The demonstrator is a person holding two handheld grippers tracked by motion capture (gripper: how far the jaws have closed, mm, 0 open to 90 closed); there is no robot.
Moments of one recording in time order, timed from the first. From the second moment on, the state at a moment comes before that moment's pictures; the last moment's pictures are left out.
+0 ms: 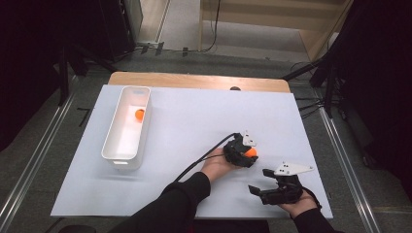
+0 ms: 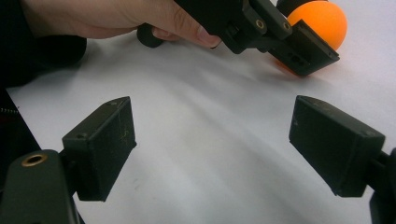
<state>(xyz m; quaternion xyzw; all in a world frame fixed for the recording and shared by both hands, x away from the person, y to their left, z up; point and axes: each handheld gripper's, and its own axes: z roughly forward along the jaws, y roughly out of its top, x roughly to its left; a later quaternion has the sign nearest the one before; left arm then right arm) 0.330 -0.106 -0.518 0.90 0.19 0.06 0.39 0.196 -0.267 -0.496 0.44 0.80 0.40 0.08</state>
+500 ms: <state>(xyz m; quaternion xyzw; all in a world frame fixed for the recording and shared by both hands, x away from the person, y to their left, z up) 0.331 -0.103 -0.515 0.90 0.18 0.05 0.39 0.197 -0.267 -0.497 0.44 0.80 0.40 0.08</state>
